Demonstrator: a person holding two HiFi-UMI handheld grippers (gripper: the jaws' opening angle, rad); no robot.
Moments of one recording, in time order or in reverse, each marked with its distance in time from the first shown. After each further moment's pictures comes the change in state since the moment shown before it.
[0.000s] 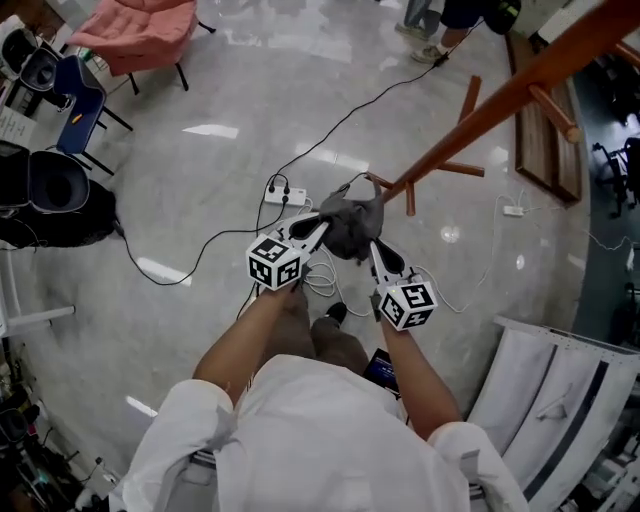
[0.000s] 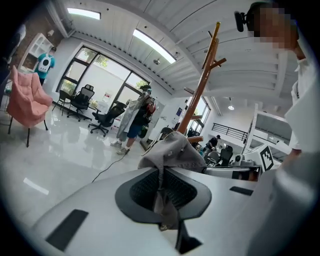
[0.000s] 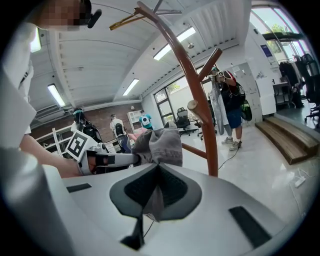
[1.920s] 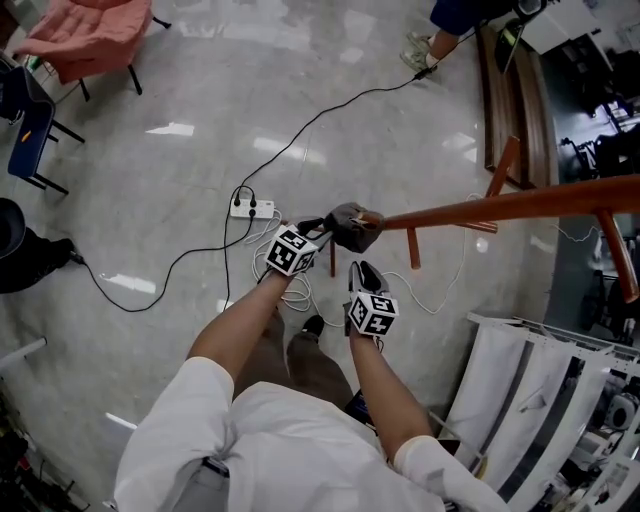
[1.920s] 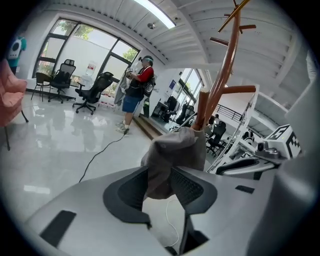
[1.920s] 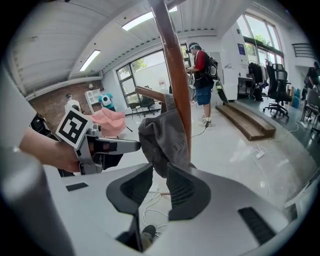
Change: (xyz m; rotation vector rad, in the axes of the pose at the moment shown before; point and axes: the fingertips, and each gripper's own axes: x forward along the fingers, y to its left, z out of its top) left arm 0.146 0.111 -0.096 0.066 0.323 -0.118; right arm 0.085 -0.095 -0.118 0.147 0.237 -0.433
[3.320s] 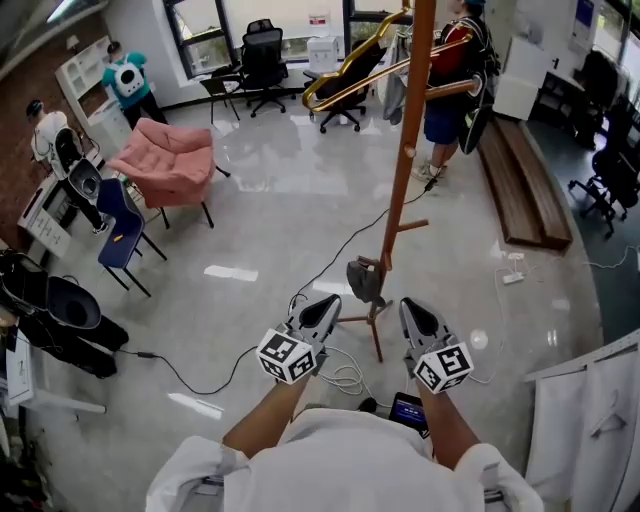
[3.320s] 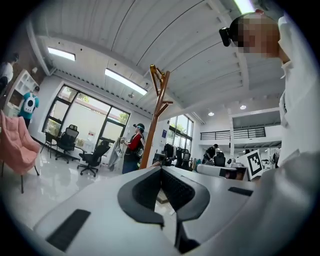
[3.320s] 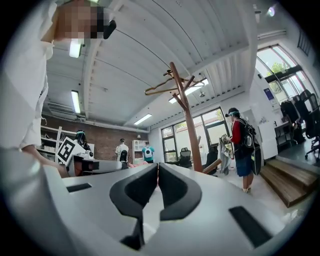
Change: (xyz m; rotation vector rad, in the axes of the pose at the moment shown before) left arm -0.311 -0.316 0.153 0.231 -0.612 0.096; right arm -0.375 0.080 0.175 -0.274 -0.703 0.429
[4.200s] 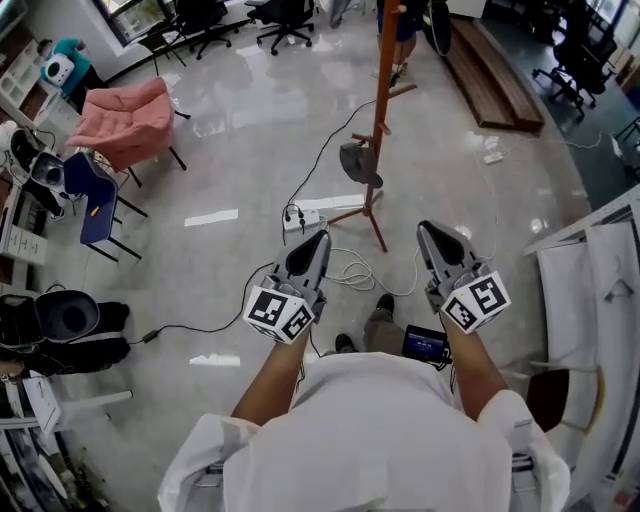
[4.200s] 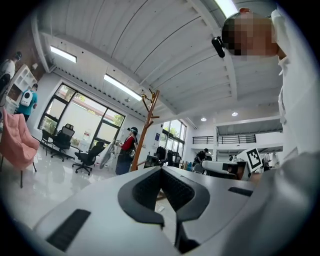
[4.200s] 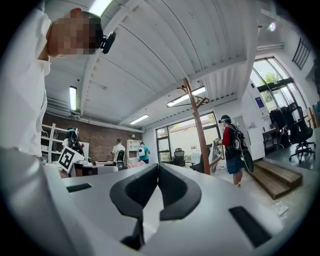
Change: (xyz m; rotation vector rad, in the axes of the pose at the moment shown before) left arm -0.185 -0.053 -0.001 -0.014 -0.049 -0.080; right arm -0.116 0.164 0.010 -0.018 -0.005 -0.103
